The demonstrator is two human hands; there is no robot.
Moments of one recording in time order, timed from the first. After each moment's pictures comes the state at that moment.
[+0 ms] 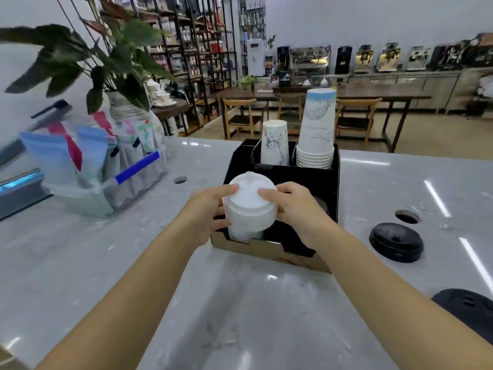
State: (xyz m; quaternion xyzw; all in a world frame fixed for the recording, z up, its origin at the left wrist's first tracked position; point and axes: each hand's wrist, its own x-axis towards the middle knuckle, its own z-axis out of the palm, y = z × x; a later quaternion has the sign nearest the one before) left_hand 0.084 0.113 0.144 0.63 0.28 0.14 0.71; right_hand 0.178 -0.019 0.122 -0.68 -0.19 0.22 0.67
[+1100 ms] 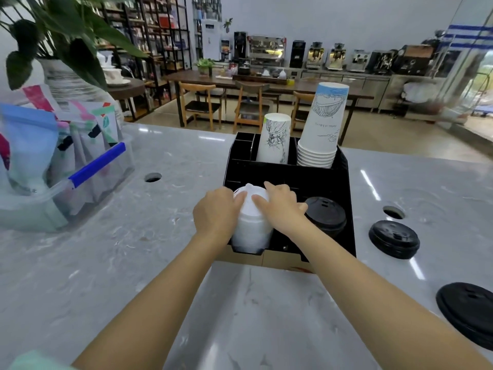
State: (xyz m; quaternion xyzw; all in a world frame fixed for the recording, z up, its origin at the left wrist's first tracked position) left_hand 0.153 0.182 0.083 0.93 0.21 0.22 0.22; right_hand 0.210 0.071 0.092 -0.95 -0.16 0.04 0.27
